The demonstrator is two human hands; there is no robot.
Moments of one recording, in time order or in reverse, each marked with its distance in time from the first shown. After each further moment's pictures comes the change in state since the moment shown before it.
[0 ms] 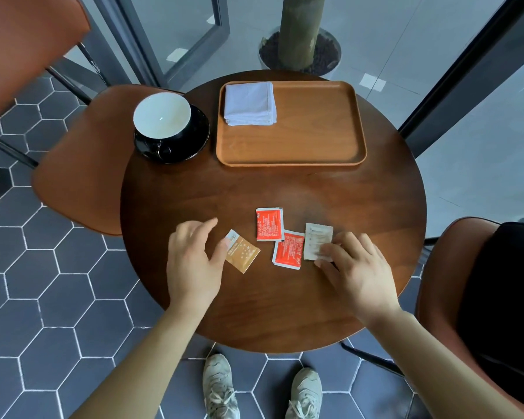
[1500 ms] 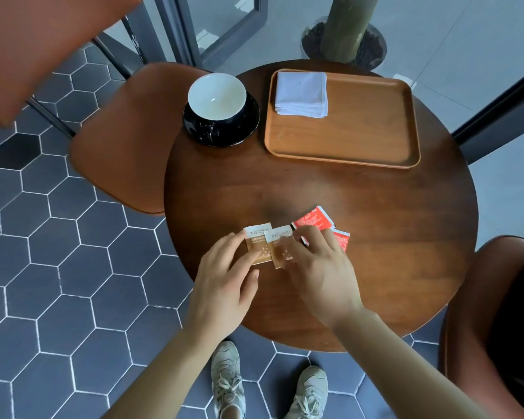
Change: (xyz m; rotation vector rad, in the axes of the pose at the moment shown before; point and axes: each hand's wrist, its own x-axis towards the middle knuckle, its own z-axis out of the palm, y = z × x) left_hand -0.044 -0.056 -0.007 0.012 -0.065 0.364; right_hand 0.037 -0.125 0.019 0.092 -0.165 -0.046
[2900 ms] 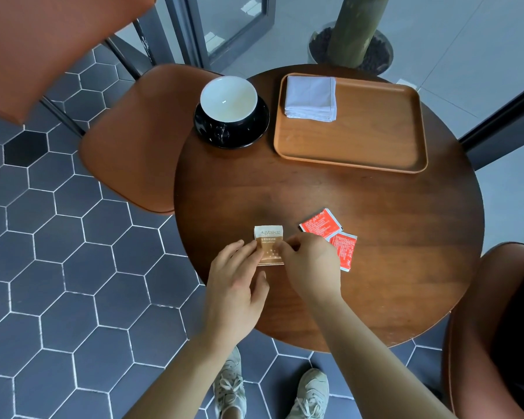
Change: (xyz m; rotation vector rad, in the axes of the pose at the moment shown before) left_hand -0.001 0.017 -0.002 -0.080 0.064 -0.118; right_hand 0.032 -0.036 0.006 0.406 -0.153 0.590
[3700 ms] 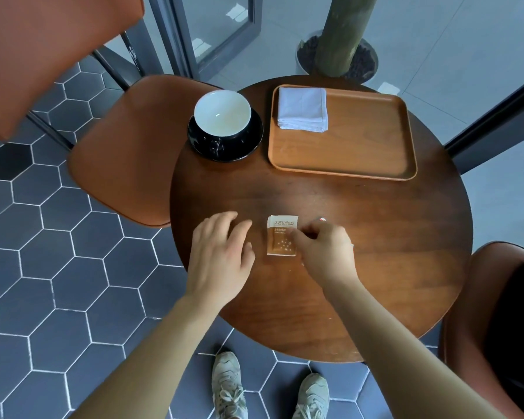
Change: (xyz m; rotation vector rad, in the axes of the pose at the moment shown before) left_hand 0.069 -0.028 -0.020 0.281 -0.066 0.064; right_hand 0.025 -0.011 -0.030 0.238 0.027 0.100
